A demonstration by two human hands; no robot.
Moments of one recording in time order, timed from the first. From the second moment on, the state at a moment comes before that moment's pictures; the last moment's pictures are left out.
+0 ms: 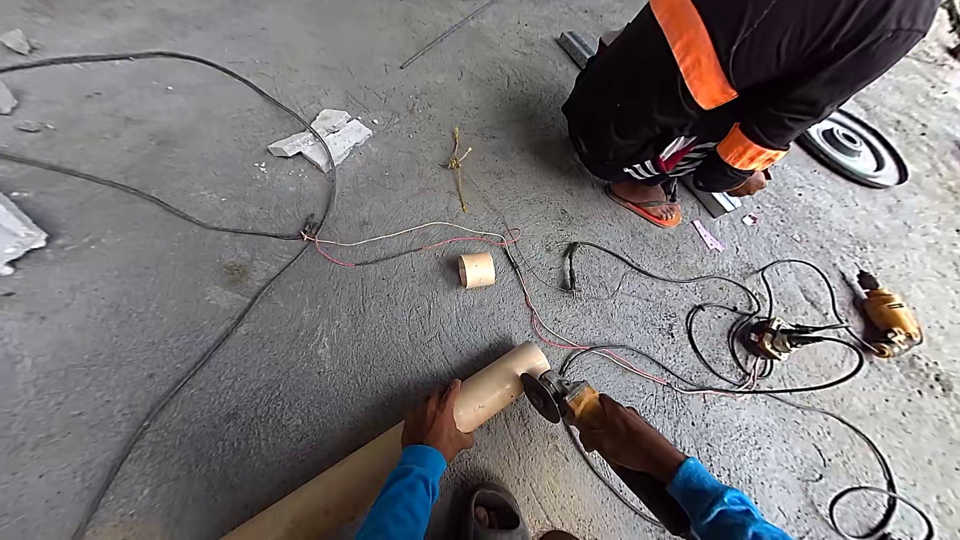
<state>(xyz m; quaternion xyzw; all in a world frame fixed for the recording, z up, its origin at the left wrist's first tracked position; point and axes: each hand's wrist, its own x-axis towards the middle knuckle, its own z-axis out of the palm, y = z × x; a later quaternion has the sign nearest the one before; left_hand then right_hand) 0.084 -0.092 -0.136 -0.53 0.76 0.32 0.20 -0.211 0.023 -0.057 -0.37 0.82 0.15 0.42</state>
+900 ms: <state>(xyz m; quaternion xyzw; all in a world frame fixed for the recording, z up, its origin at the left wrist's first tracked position) 0.081 -0.073 -0.141 -0.52 0.78 0.28 0.19 -0.201 0.003 -0.049 -0.37 0.82 0.14 0.41</state>
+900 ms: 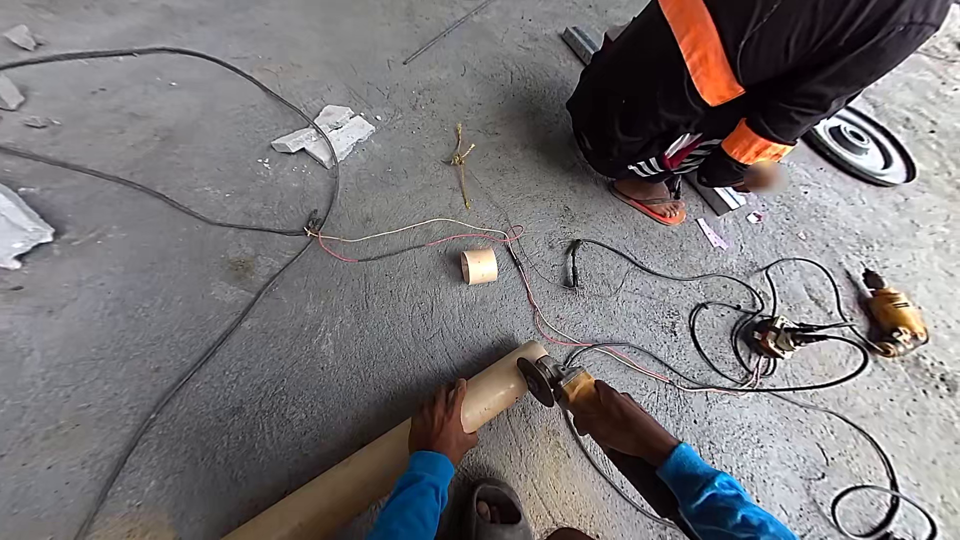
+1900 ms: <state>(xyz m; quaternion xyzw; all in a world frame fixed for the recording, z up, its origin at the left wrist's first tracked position) 0.075 -0.013 -0.186 -0.55 0.83 0.05 -0.04 -0.188 -0.033 -0.037 -0.38 0.82 0.17 0.40</state>
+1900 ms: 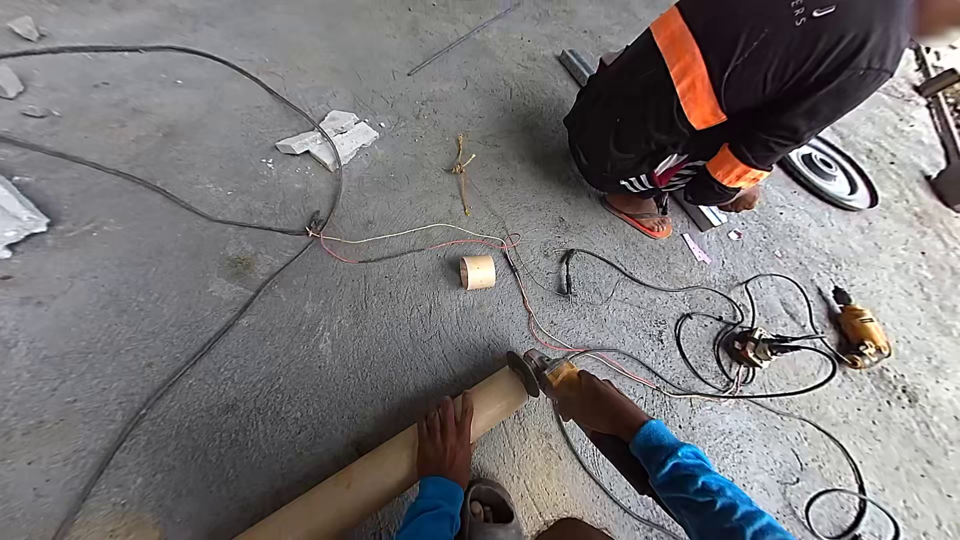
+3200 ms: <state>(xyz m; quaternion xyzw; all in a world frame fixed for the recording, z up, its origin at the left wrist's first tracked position) 0.107 -0.057 -0.146 -0.57 0.77 0.23 0.15 -0.203 0.010 -0.045 -0.40 0.81 0.09 0.41</state>
